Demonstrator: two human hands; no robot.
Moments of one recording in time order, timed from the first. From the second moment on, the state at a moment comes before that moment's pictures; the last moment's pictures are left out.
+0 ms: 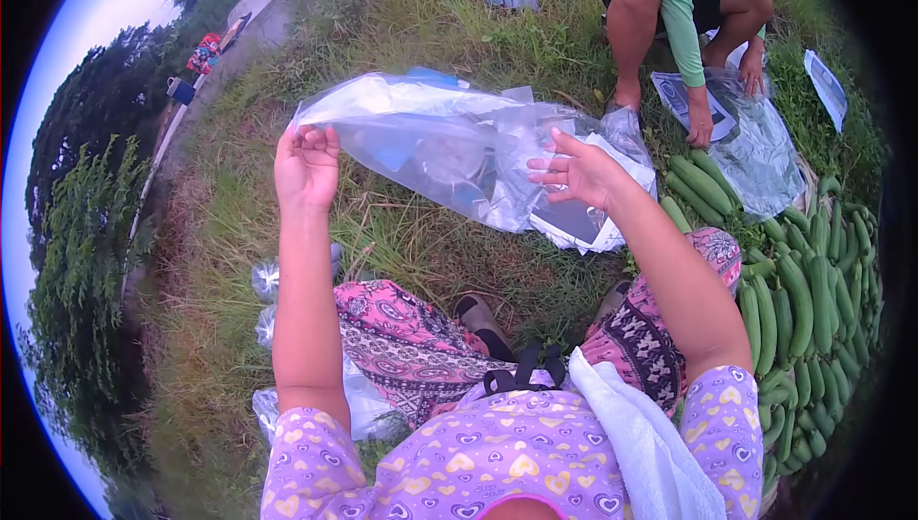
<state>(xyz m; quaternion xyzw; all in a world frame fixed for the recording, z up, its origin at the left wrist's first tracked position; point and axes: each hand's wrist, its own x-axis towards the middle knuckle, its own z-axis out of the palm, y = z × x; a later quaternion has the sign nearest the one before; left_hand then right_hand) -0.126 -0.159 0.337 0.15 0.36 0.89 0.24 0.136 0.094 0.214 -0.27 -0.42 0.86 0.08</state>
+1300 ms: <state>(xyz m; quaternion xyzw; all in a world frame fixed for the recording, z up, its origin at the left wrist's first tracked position) -0.052 -0.159 0.311 0.19 0.25 0.80 0.51 0.104 0.079 0.214 -0.04 -0.83 0.32 0.45</state>
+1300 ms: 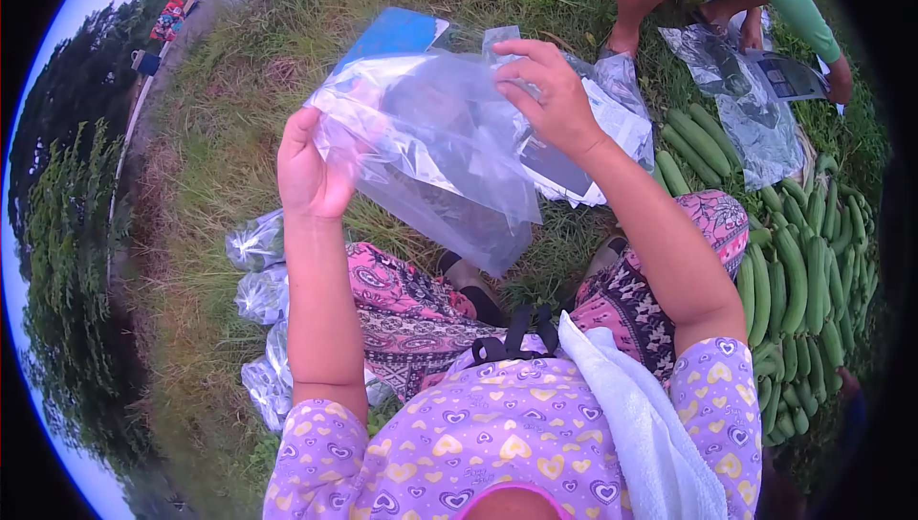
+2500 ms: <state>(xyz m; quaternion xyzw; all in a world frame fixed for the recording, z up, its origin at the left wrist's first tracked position) -0.031 -0.109 0.154 0.38 0.73 0.38 0.43 0.137 0.070 0.216 0.00 -0.94 0.29 0.16</state>
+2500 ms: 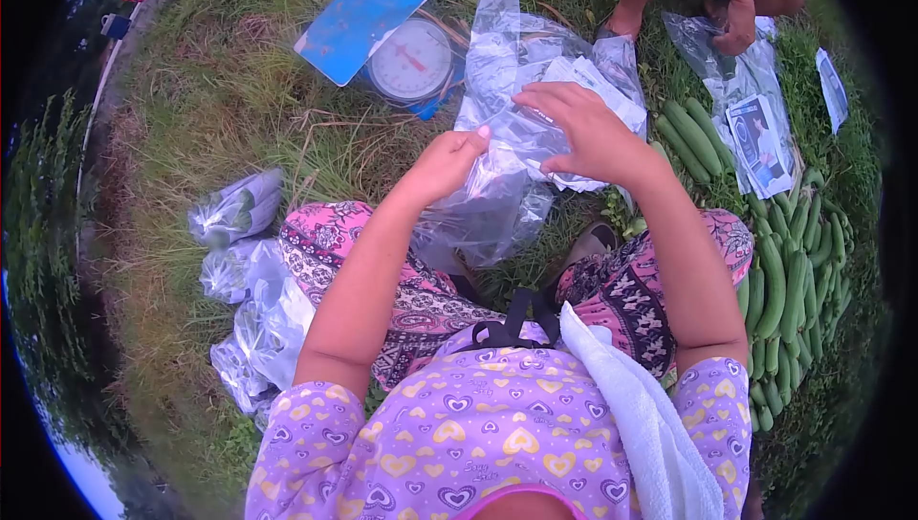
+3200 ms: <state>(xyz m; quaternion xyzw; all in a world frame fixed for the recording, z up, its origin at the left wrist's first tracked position) -0.017 -0.120 0.192 0.43 0.74 0.49 0.15 0.117 0.109 0.153 -0.28 -0.87 0.40 0.03</state>
